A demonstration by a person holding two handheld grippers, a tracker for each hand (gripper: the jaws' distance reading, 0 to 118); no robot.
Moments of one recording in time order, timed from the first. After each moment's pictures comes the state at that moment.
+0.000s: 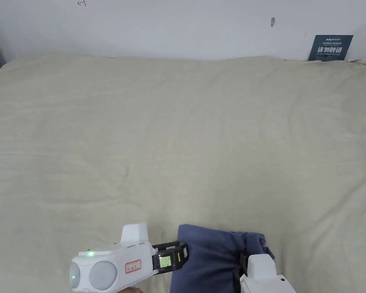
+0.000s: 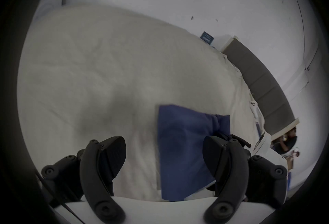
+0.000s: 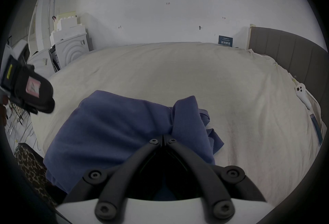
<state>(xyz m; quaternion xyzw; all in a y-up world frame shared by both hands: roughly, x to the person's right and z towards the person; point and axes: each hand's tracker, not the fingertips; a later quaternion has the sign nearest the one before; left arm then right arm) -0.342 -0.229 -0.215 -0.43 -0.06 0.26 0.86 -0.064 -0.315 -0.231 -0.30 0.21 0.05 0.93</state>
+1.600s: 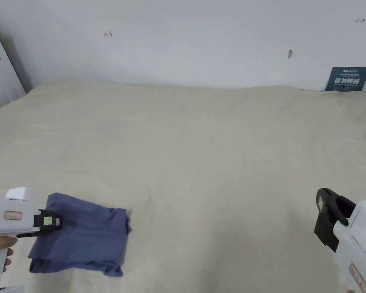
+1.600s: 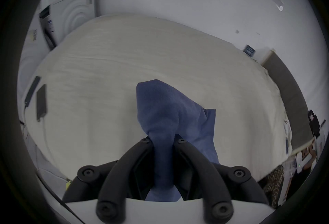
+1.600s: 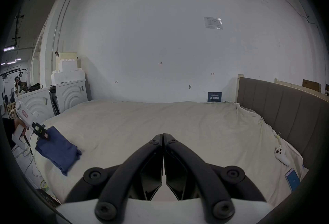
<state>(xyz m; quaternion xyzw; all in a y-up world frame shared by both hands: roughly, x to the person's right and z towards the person) -0.638 -0.133 -0.201 -0.44 0.15 0.17 0.87 -0.035 -0.107 -0.270 -0.10 0.20 0.01 0.98</state>
